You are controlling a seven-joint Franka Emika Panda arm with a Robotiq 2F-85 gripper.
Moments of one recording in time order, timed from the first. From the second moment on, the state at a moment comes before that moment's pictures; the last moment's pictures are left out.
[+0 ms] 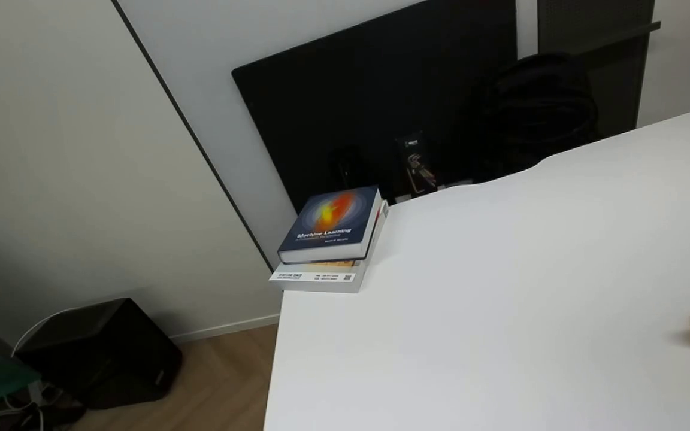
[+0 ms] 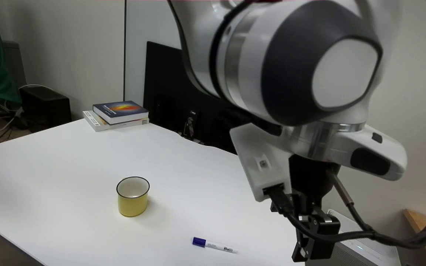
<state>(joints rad) -0.49 0.03 -0.28 -2.43 -0.12 2.61 0.42</state>
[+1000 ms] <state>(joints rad) -0.24 0.54 -0.32 -2.00 0.07 2.49 0.64</state>
